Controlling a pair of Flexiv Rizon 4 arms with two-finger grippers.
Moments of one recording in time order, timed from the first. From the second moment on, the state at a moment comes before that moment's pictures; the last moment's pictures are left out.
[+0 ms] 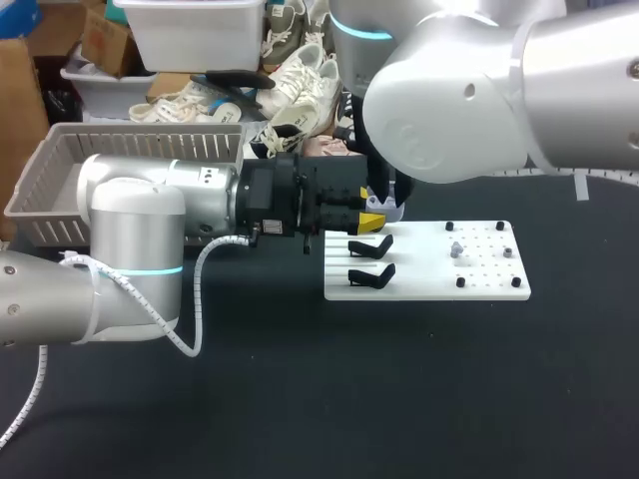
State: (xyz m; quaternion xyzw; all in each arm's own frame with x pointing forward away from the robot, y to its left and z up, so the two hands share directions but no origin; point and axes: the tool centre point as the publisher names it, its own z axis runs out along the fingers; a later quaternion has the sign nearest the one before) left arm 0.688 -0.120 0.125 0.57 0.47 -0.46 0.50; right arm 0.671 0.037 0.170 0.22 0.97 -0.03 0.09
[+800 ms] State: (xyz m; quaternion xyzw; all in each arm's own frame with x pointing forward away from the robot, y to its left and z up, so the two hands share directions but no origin) left arm 0.688 -0.120 0.125 0.57 0.47 -0.46 0.50; right arm 0.671 0.029 0.197 0.27 0.96 -0.02 0.09
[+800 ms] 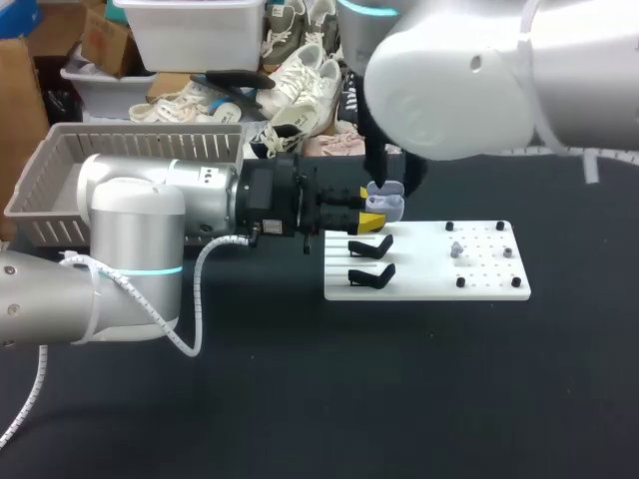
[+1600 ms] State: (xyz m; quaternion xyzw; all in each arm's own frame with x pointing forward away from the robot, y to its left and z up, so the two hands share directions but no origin) left arm 0.688 -0.120 0.125 0.57 0.47 -0.46 0.50; right arm 0.655 -0.057 0.180 0.16 0.98 0.02 0.12
